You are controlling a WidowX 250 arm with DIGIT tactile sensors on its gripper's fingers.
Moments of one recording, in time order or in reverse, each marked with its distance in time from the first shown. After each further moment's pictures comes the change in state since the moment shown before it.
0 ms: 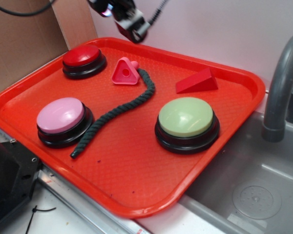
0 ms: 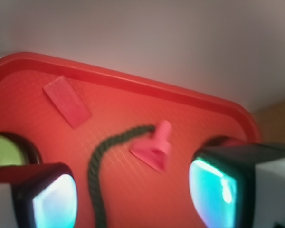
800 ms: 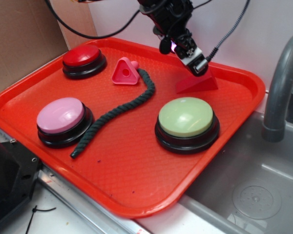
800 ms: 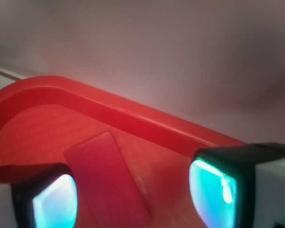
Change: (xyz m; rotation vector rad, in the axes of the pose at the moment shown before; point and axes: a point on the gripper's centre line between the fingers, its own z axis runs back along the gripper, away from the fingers) arm 0.051 -0.039 -0.097 -0.302 -0.160 -0.163
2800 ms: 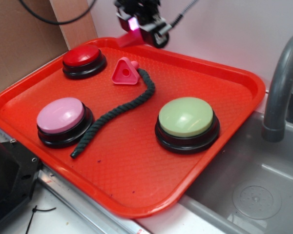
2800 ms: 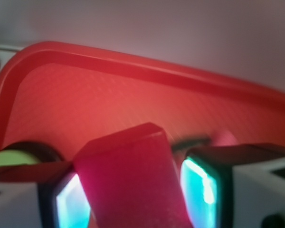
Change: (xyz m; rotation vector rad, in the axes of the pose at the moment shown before) arm -0.031 0.010 0.100 0.064 0.274 0.279
